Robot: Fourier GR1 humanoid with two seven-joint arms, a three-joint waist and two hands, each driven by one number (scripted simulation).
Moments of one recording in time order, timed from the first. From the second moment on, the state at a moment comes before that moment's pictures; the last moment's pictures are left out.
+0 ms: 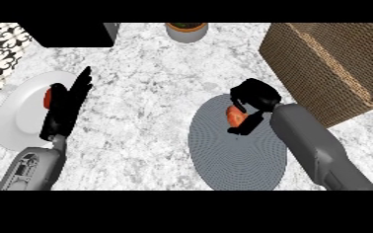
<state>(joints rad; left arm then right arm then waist) -0.23 0.35 -0.09 -1.33 0.05 0.13 0.21 -0.75 -0.27 0.53 -0.53 0.74 -0.09 -0.54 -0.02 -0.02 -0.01</state>
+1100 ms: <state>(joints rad) -0.16 0.35 -0.06 -1.38 0.05 0.12 0.21 -0.74 -0.20 0.23 -1.48 0.46 0.09 0.38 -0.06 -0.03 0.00</state>
